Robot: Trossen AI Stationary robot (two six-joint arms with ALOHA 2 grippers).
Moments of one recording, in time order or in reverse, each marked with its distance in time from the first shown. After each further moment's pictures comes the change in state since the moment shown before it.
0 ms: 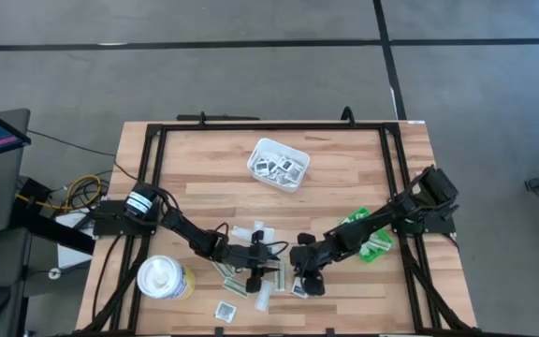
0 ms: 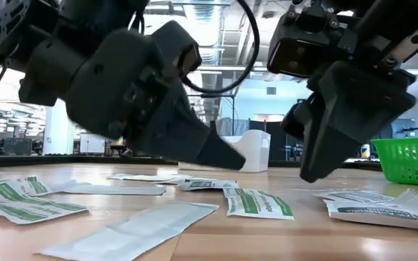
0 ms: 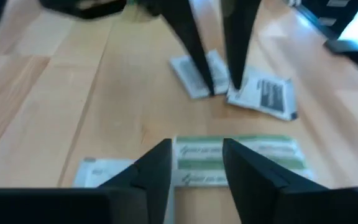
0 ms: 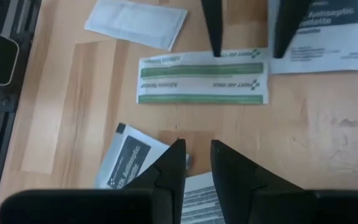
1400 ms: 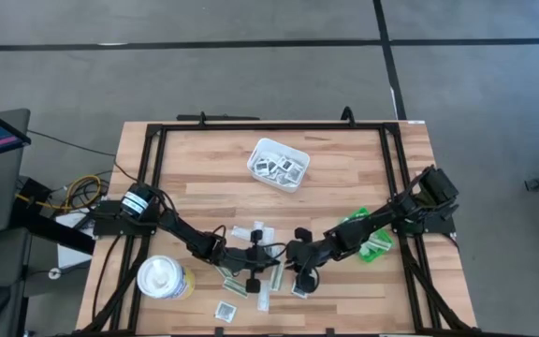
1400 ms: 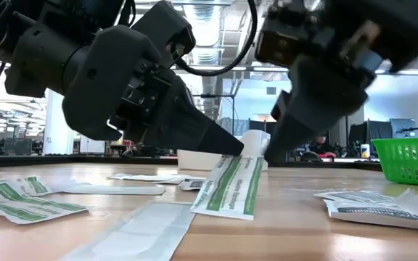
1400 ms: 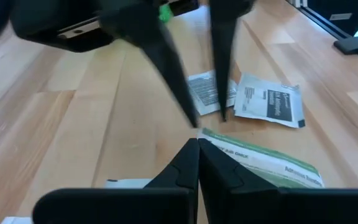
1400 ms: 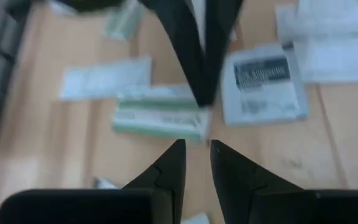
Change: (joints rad) left arm -0.030 -0.026 -0.001 0.004 -0.109 0.124; right arm 0.000 -0.002 0.002 0.093 0.160 0.049
